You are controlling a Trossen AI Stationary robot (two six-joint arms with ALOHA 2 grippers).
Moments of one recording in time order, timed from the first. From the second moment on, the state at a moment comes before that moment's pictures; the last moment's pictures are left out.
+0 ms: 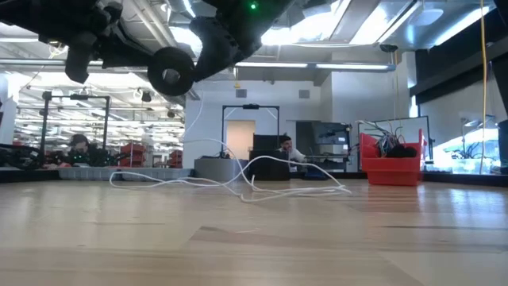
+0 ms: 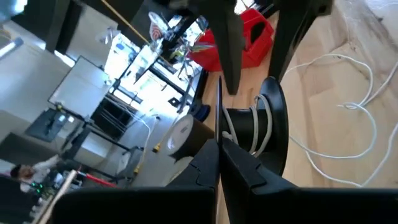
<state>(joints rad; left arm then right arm) -0.42 0.78 0.36 0.13 -0.95 0.57 0.14 2.03 1.64 -0.28 0.59 -0.13</state>
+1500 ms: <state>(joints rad) -0.44 0.66 0.36 0.24 -0.98 0.34 0.17 2.13 1.71 -0.34 0.58 -0.29</state>
